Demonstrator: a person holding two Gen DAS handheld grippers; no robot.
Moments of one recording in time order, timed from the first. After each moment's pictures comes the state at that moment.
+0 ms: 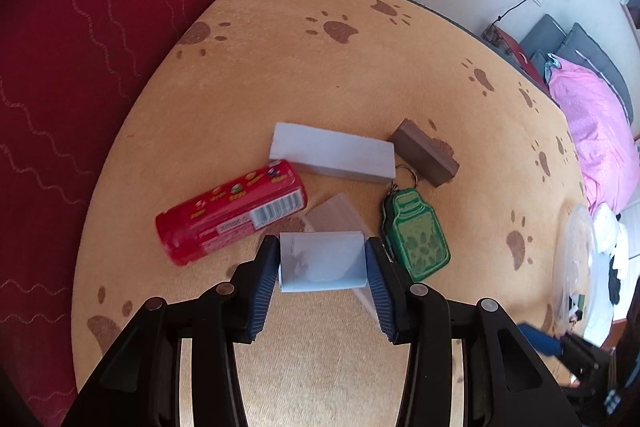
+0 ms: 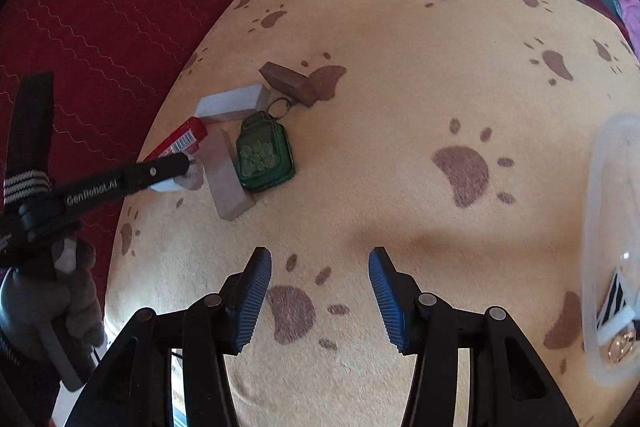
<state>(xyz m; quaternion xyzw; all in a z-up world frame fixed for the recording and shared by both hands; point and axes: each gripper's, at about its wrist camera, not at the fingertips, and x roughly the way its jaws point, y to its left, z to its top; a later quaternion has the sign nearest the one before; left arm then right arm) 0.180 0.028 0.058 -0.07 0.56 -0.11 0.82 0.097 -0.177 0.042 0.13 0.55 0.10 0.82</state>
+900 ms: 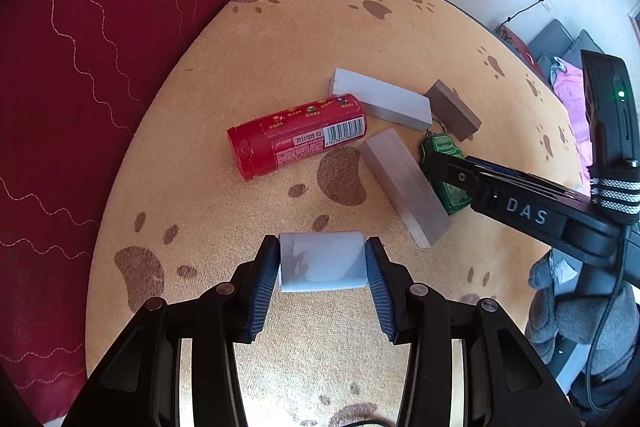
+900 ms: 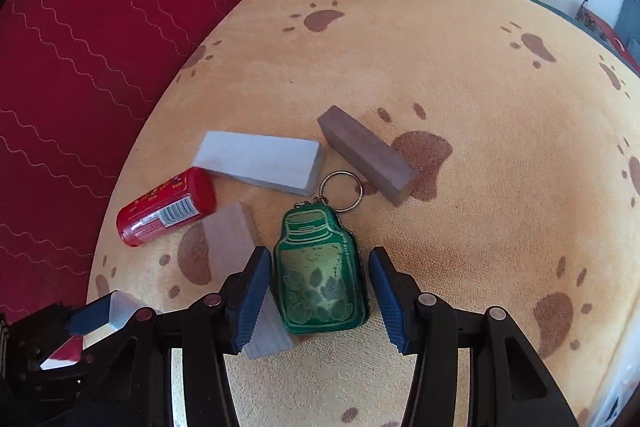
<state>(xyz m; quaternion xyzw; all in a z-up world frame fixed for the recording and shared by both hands) 0.136 0.072 0.051 -0.09 0.57 -0.10 0.81 0.190 -0.108 0.022 0.06 0.55 0.11 0.82</state>
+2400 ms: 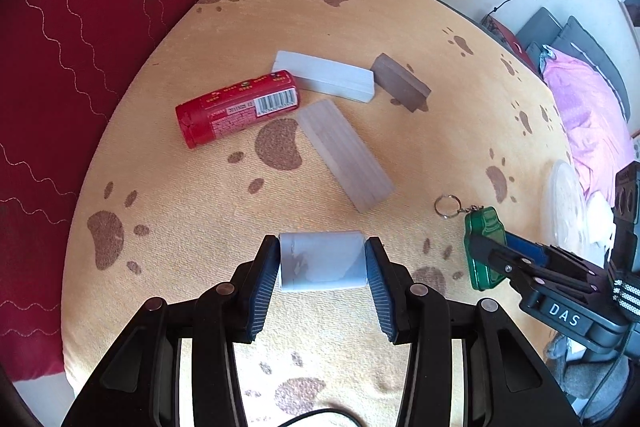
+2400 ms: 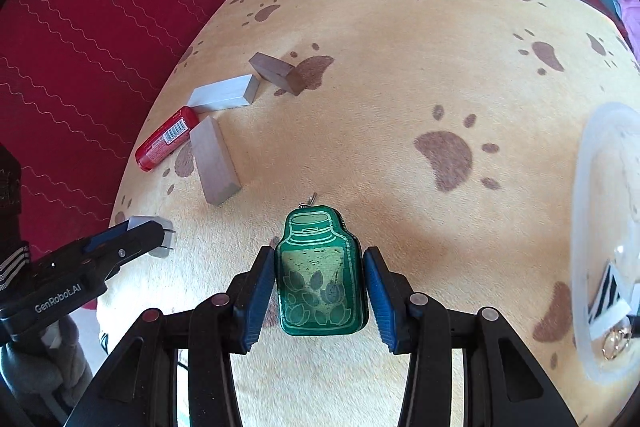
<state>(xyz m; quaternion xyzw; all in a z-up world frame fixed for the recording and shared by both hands) 0.104 0.026 0.063 -0.07 0.57 -0.12 0.81 0.076 -0.191 0.043 0.12 0.56 0.09 0.82</state>
